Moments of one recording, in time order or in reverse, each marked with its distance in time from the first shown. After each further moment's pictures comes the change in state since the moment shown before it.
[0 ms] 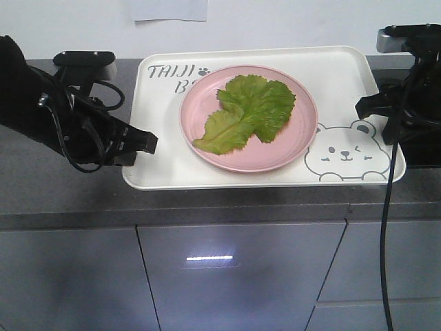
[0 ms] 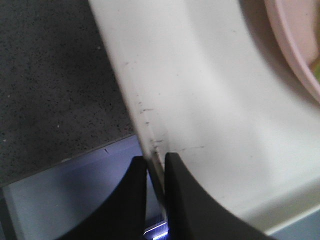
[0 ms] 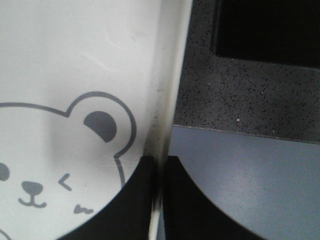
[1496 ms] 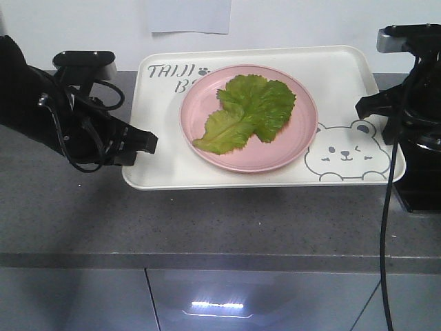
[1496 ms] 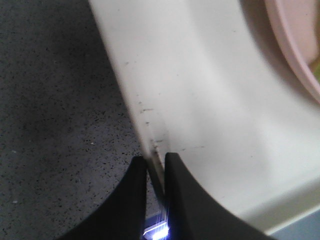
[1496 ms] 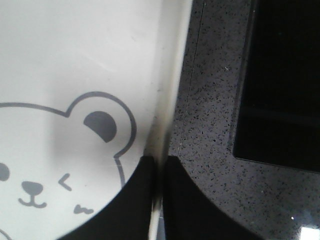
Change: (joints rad) left arm 0.000 0.000 0.000 0.000 0.000 0.000; right arm 0.000 0.000 0.000 0.000 0.000 0.000
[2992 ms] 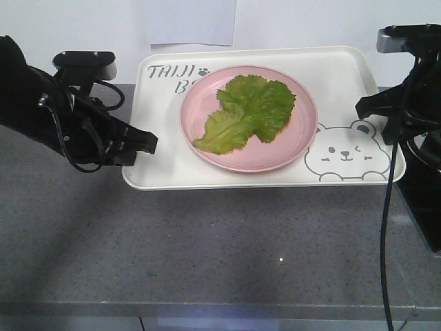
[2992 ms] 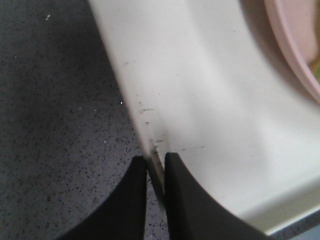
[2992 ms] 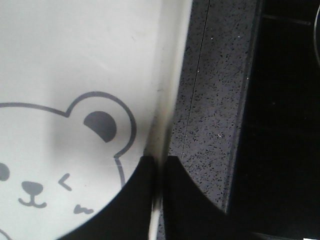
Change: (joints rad) left arm 0.000 0.000 0.000 0.000 0.000 0.000; right arm 0.000 0.000 0.000 0.000 0.000 0.000
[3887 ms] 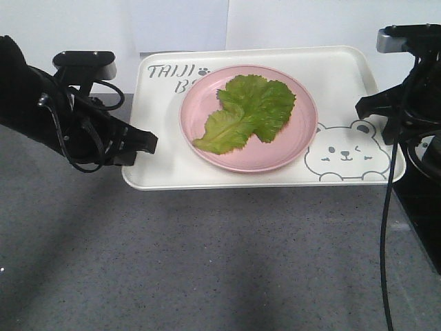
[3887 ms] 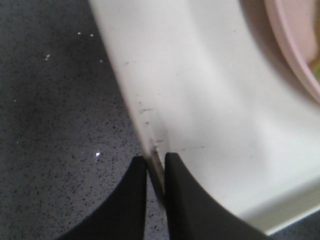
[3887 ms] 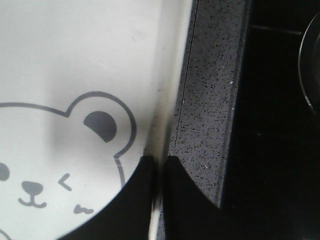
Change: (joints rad) left arm 0.000 0.000 0.000 0.000 0.000 0.000; right arm 0.000 0.000 0.000 0.000 0.000 0.000
